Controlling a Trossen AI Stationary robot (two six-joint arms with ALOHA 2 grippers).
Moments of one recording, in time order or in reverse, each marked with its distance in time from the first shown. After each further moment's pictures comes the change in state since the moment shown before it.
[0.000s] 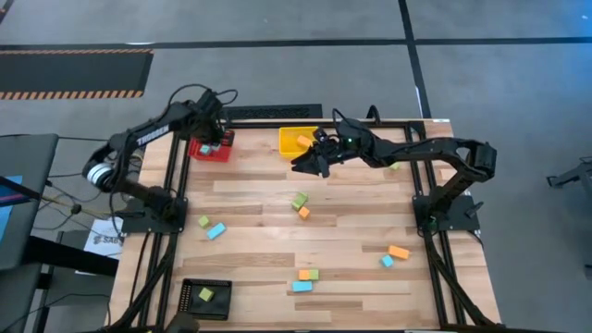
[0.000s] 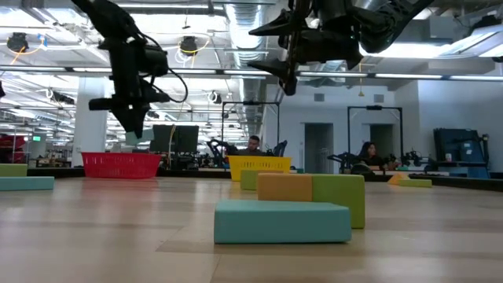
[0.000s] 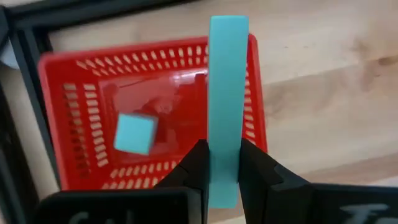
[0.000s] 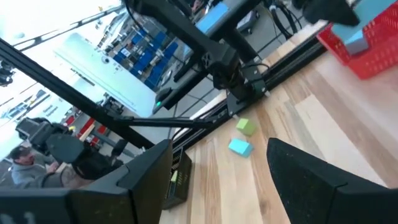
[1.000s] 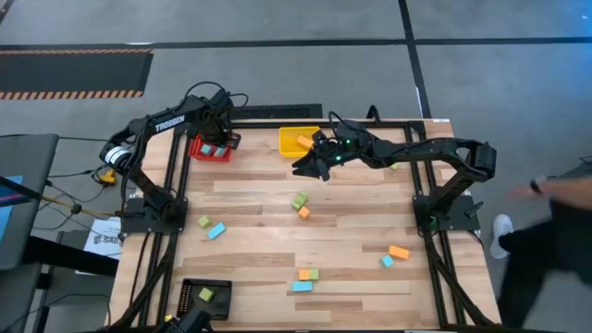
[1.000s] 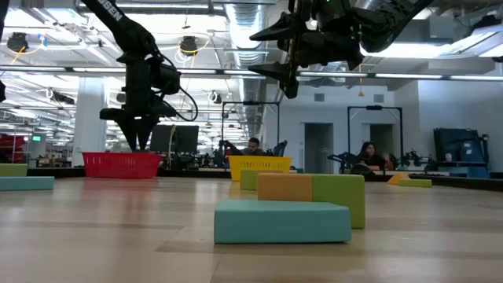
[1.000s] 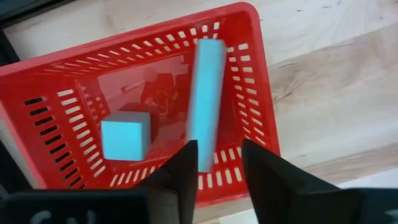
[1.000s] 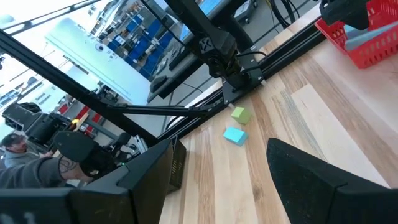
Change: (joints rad) left arm -0.006 0.202 0.112 -0.084 0.025 0.088; right arm 0.007 0.000 0.000 -0.055 -0.008 -0.051
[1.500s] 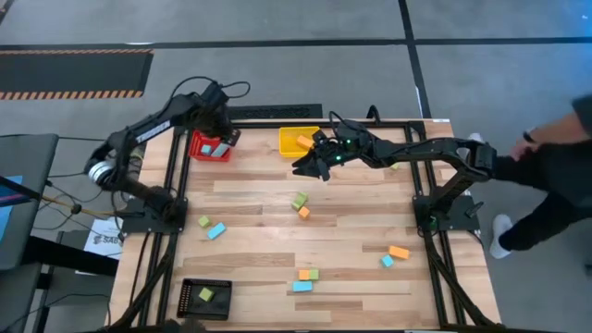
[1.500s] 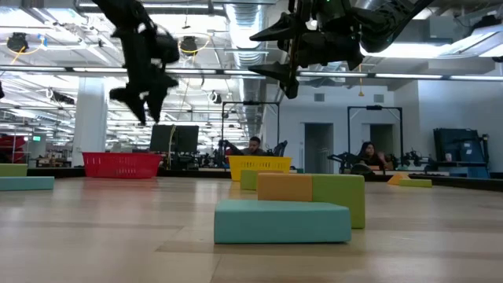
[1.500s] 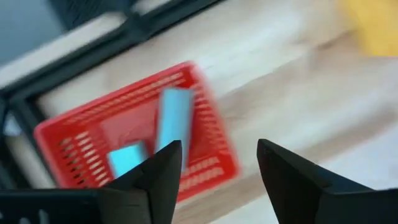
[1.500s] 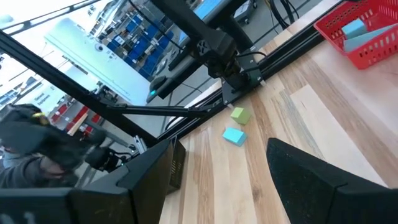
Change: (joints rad) left arm -0.068 -0.178 0.043 0.009 0.011 0.096; right arm 0.001 -0.002 0.000 -0.001 0.002 -0.002
